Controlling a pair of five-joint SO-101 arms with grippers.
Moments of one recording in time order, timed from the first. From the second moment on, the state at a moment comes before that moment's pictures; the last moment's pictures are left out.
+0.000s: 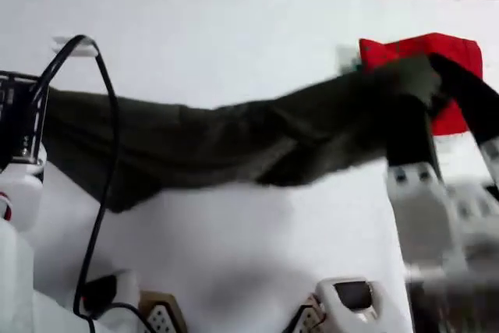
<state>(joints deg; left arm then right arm) -26.5 -40.3 -31.1 99.1 -28.9 -7.3 -38.8 -53.4 91.9 34.5</state>
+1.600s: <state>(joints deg) -19.7 17.6 -29.7 69.8 -28.8 -7.6 12.5 -22.2 60.3 34.5</state>
